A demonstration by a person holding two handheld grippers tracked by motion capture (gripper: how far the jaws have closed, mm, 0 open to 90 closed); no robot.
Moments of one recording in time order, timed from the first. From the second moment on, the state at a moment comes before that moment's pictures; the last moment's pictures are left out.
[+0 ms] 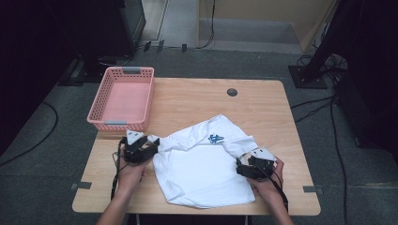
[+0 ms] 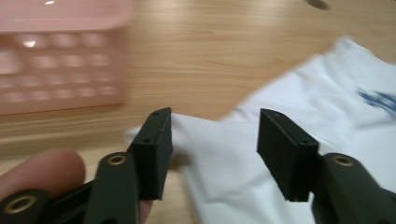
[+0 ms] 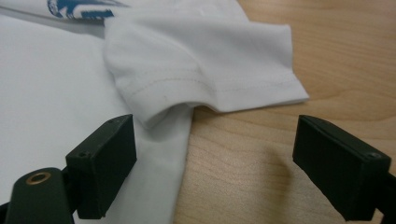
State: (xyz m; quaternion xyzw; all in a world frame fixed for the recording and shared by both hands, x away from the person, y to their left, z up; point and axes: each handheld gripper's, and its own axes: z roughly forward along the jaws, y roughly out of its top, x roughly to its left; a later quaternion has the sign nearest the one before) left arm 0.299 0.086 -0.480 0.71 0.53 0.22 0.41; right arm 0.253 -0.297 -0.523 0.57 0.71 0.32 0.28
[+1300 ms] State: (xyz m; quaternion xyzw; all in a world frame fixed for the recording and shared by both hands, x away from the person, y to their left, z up) left arm 0.289 0.001 -0.507 0.82 0.39 0.24 0.34; right arm 0.280 -0.277 -0.500 0.55 0.71 0.37 0.24
